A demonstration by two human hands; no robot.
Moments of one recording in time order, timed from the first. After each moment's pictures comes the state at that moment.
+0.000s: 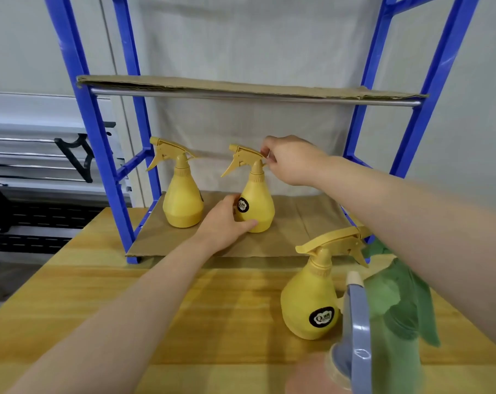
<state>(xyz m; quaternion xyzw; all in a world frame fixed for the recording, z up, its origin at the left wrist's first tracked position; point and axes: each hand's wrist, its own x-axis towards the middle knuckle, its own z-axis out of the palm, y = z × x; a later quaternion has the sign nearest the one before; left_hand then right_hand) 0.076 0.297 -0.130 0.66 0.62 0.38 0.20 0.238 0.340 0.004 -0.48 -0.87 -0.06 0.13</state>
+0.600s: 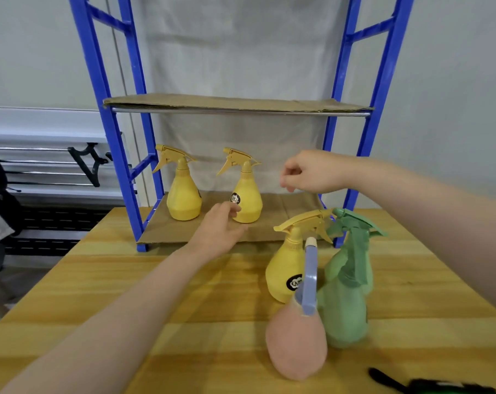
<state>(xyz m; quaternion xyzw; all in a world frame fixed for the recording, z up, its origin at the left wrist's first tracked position) 0.091 0.221 -0.118 0.70 0.61 0.36 0.13 0.301 0.237 0.037 -0.48 -0.87 0.05 0.06</state>
